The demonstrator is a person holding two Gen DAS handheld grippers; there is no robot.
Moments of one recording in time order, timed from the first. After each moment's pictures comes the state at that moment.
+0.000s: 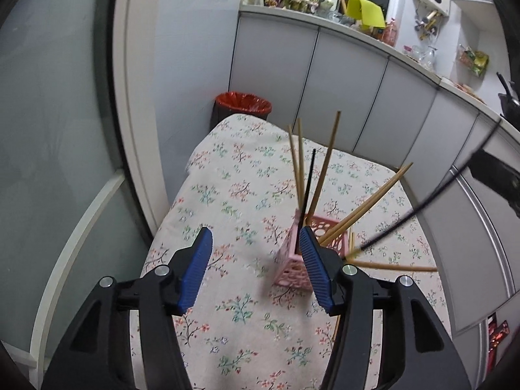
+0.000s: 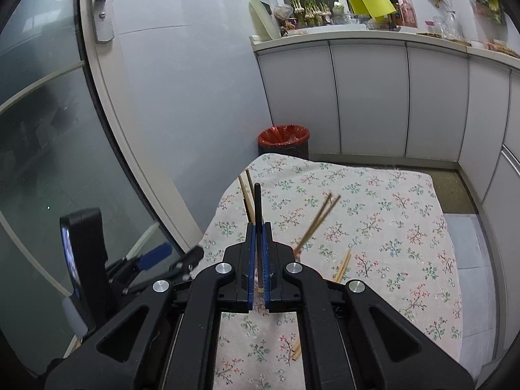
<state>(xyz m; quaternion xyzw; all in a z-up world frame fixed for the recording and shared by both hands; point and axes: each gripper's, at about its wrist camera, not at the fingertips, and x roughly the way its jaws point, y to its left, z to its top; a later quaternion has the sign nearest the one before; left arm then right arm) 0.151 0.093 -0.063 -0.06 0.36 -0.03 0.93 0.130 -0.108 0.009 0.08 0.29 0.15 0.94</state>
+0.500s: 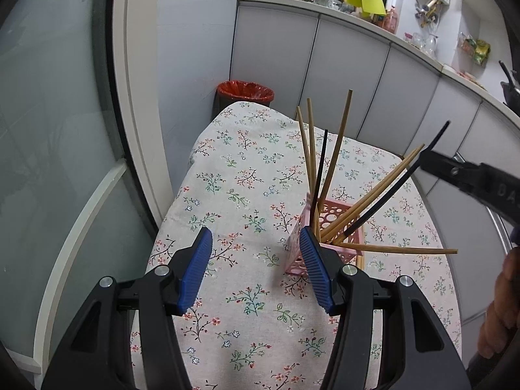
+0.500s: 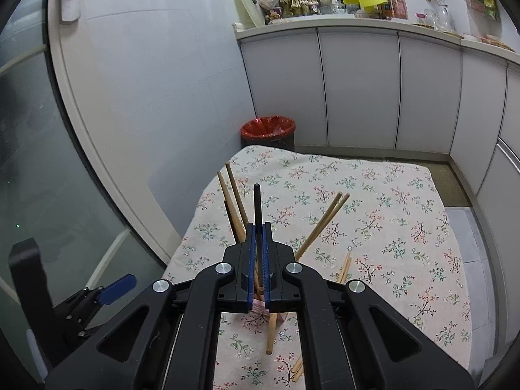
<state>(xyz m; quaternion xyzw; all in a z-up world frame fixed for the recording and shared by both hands) 0.154 0.097 -0.074 -0.05 0.38 -0.03 0.92 0.178 -0.092 -0.028 0.08 0.32 0.12 0.94</state>
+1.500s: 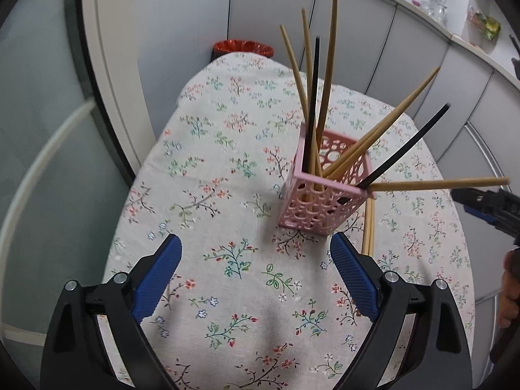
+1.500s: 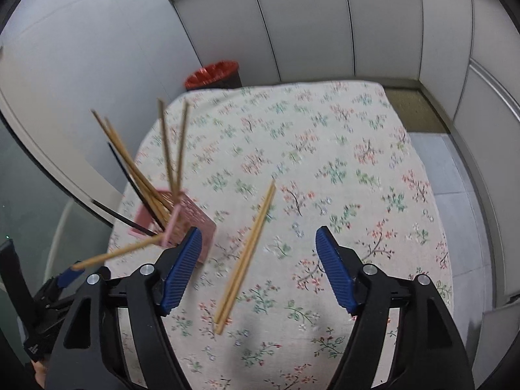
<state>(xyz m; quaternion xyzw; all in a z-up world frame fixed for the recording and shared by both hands) 0.159 0.069 -0.136 -0.04 0.45 -0.02 0.89 0.191 -0.202 -0.113 0.13 0.46 0.06 0.88</state>
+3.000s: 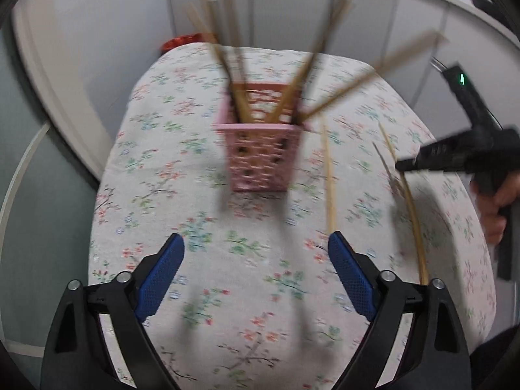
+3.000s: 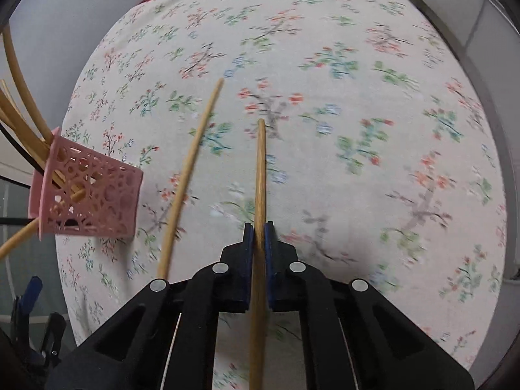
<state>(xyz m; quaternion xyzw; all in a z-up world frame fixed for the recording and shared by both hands) 0.132 0.014 -0.148 0.07 0.47 -0.11 0.87 0.243 -0.209 -0.221 0.15 0.60 0.03 0.78</state>
